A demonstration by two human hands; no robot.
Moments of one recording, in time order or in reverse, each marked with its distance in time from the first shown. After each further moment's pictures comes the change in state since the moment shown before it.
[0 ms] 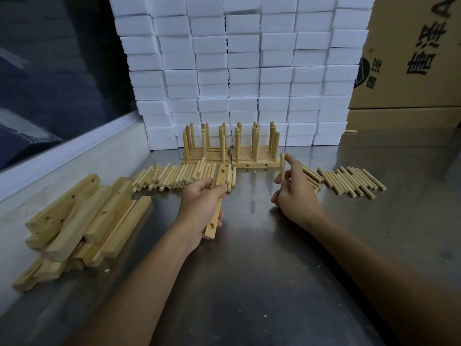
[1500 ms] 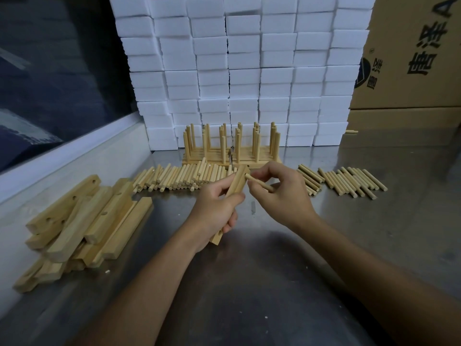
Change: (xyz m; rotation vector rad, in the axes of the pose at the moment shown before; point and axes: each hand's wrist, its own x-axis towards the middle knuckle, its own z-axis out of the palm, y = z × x) left_hand -0.008 0.003 0.008 0.179 -0.276 0.126; right_hand -0.015 -0.035 0.013 0.040 0.073 -0.357
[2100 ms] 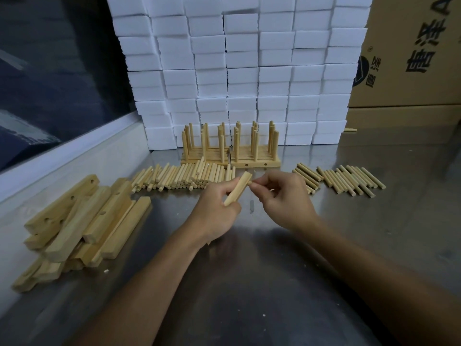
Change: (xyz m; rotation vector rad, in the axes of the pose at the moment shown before) left_hand -0.001 0.001 0.005 0.277 -0.025 0.147; right_hand -0.008 0.005 -0.005 -0.035 -0.040 0.045
